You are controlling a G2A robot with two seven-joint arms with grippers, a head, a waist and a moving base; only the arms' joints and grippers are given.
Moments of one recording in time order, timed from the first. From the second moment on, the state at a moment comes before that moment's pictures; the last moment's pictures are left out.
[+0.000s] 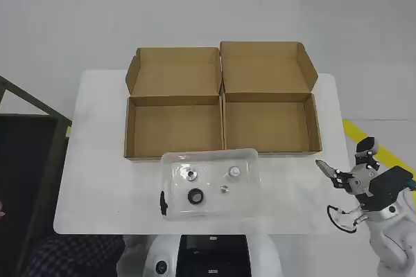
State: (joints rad) left arm -0.11 -0.30 -0.54 -1.19 3.07 0.29 0.07; right arm -1.81 -1.22 1.91 -2.00 -1.24 -0.63 -0.23
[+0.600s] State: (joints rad) left arm -0.11 -0.30 -0.54 -1.19 3.07 0.29 0.07; right arm -1.81 -1.22 1.91 -2.00 -1.24 -0.63 -0.23
